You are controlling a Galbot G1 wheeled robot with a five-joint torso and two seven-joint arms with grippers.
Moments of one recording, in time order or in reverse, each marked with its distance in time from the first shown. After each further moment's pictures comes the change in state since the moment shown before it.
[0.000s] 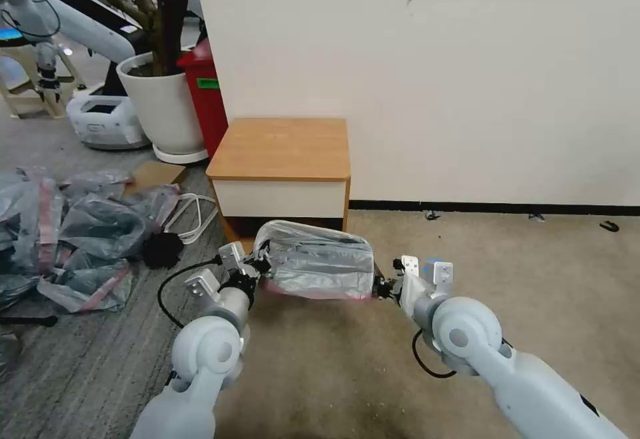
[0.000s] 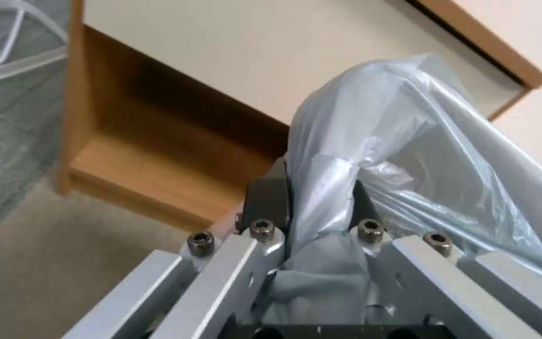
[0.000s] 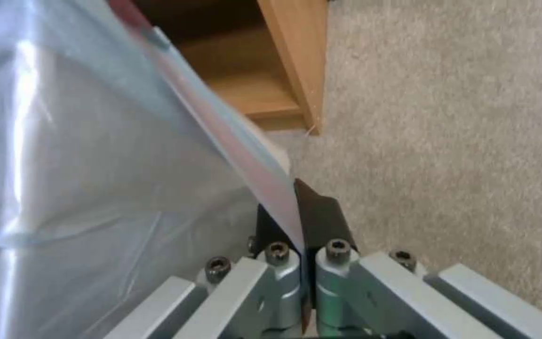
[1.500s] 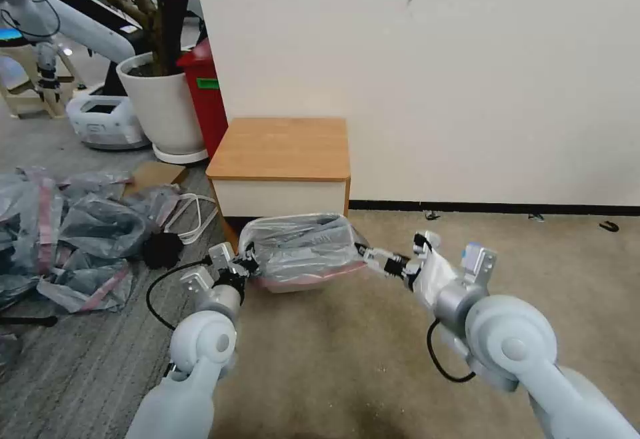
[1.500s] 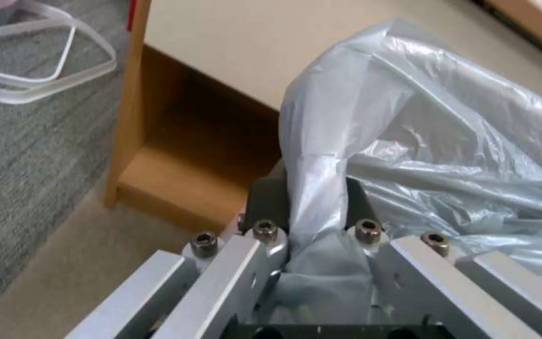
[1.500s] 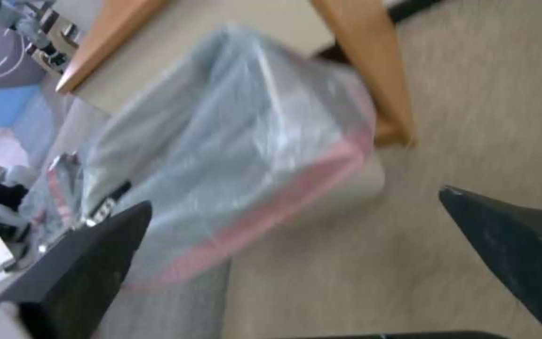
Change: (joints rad) left arm -0.038 0.003 -0.033 0.067 0.021 0.006 -0.012; right arm -0.135 0.069 0.199 0.274 0.286 0.044 0.109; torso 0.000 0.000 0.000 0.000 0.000
